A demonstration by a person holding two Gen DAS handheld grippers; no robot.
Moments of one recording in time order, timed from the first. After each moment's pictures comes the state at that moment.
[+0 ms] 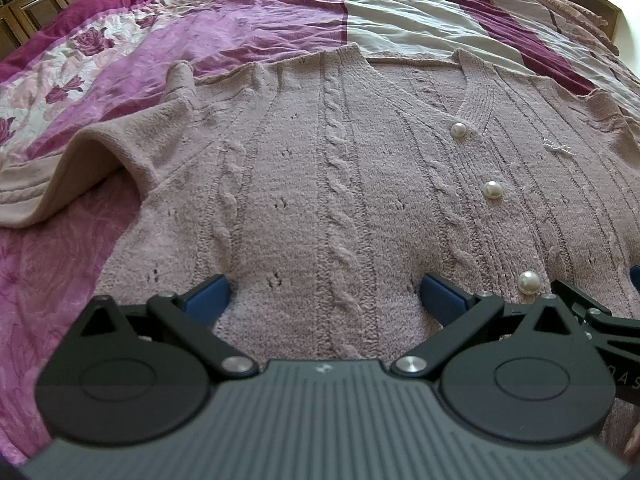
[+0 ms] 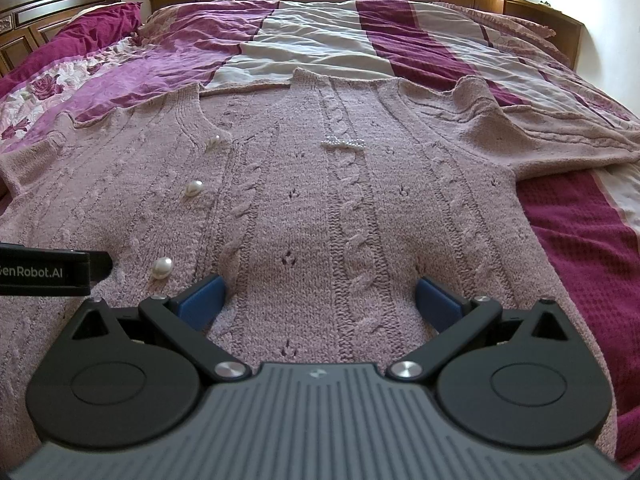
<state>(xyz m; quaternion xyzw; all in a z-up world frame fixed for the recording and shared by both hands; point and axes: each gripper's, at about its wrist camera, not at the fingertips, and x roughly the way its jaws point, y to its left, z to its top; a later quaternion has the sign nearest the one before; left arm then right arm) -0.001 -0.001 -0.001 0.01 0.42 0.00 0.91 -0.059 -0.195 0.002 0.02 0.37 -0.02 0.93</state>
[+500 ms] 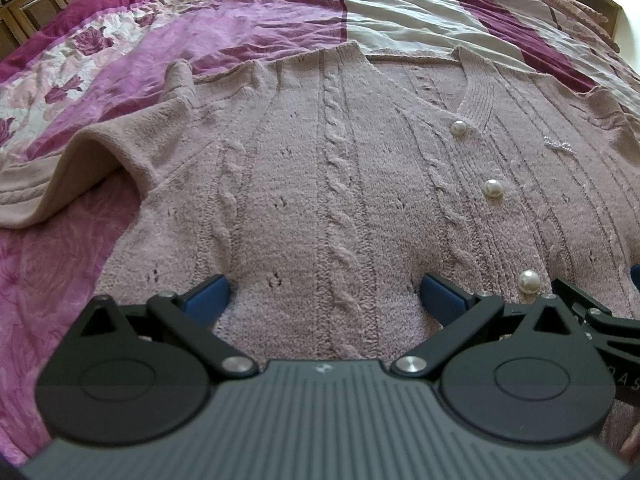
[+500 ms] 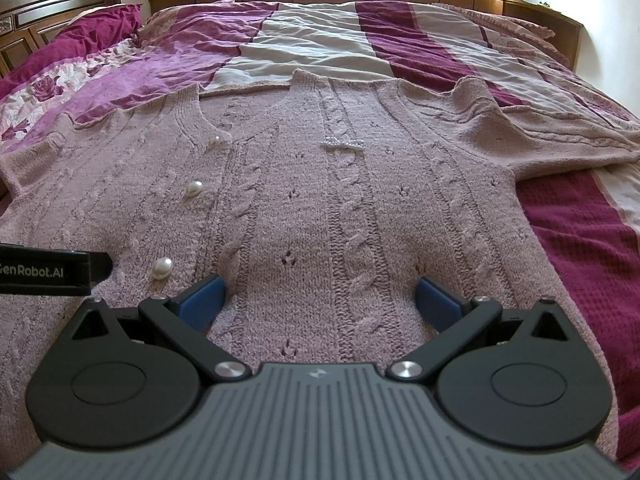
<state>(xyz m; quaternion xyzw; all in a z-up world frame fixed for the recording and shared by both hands) 0.001 0.000 0.000 0.01 0.42 0.00 0.91 -0.060 -0.196 0.001 0.02 0.37 -0.02 0.93</state>
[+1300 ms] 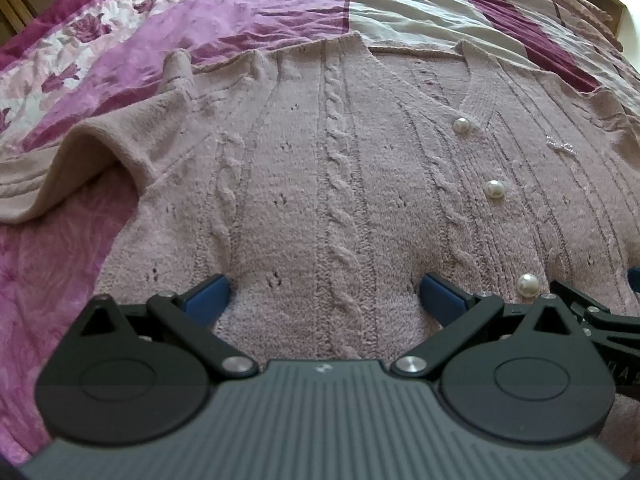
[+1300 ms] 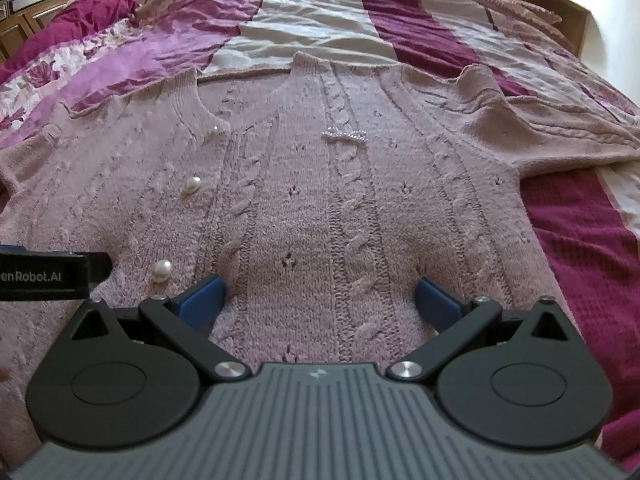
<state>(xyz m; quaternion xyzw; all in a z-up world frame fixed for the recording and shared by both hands) 0.010 0.001 0.001 0.00 0.44 0.00 0.90 -0.043 -0.196 0.010 0.02 0.41 -0.01 0.91</state>
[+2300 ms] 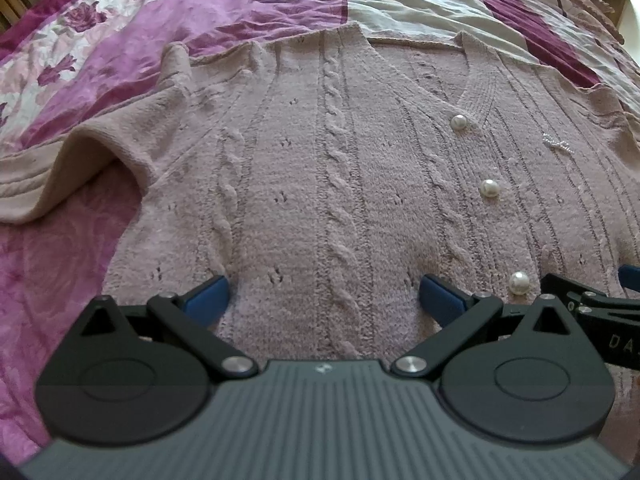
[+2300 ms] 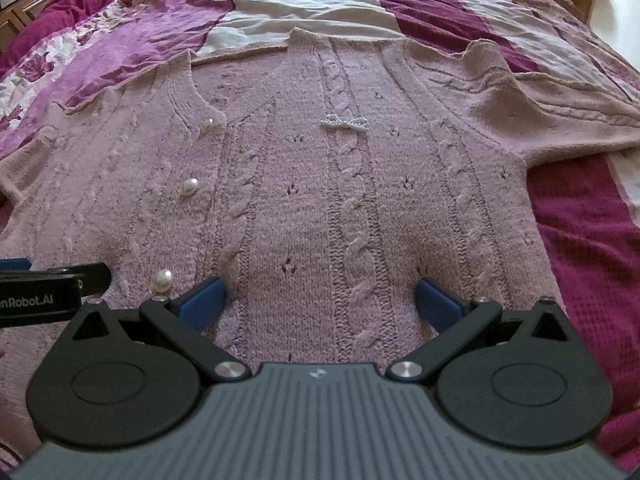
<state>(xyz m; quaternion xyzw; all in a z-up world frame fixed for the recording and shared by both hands) 0.014 0.000 0.012 0.00 0.47 0.00 0.88 -0.026 -0.203 0.021 0.04 0.46 -0.01 0.89</state>
